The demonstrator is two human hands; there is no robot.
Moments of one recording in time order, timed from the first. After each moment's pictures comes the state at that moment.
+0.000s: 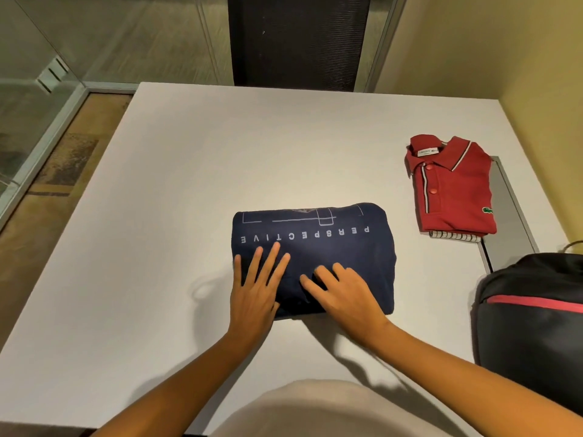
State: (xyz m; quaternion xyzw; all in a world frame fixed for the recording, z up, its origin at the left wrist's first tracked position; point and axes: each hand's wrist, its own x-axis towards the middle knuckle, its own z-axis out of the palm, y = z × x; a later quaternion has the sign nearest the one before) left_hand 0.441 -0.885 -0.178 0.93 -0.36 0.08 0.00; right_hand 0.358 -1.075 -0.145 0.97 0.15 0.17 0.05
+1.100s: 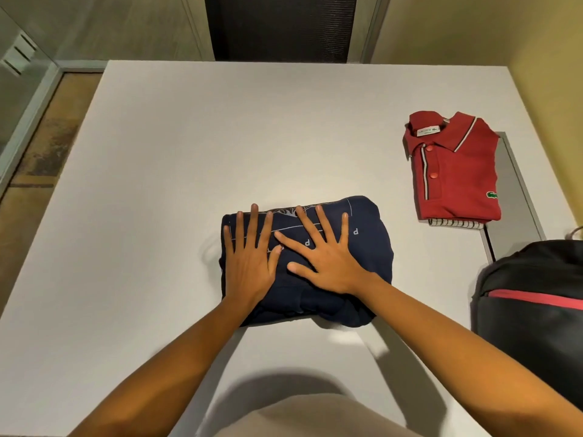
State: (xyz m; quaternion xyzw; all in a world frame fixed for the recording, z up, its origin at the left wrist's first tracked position) left_hand 0.498 -0.924 -0.191 0.96 -0.28 -0.01 0.07; right_hand 0.423 -1.108 -0.169 1.00 0.05 -0.01 -0.07
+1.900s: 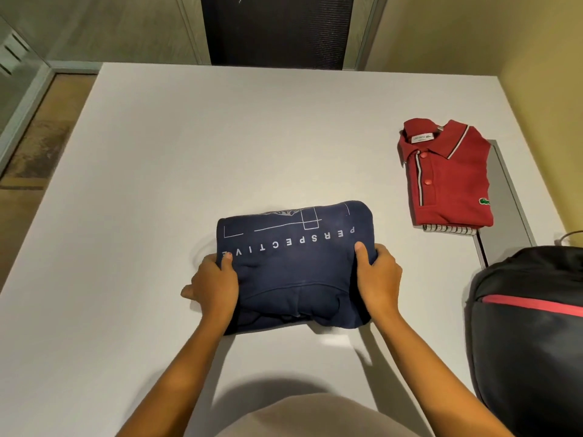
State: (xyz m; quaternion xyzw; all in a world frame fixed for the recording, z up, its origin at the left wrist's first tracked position) left_hand 0.490 -0.904 -0.144 0.93 0.16 -0.11 0.32; right_hand 0.380 -1.122 -0.125 0.73 -0.49 0.10 -0.47
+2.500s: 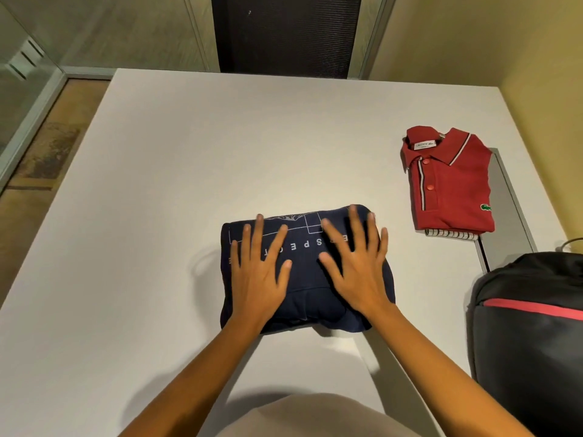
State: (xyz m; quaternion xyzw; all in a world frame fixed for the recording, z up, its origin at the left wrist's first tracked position) left_hand 0.466 -0.931 -0.156 0.95 -0.25 0.01 0.17; right_hand 0.389 -1.118 -0.151 0.97 -0.15 0.10 -0.13
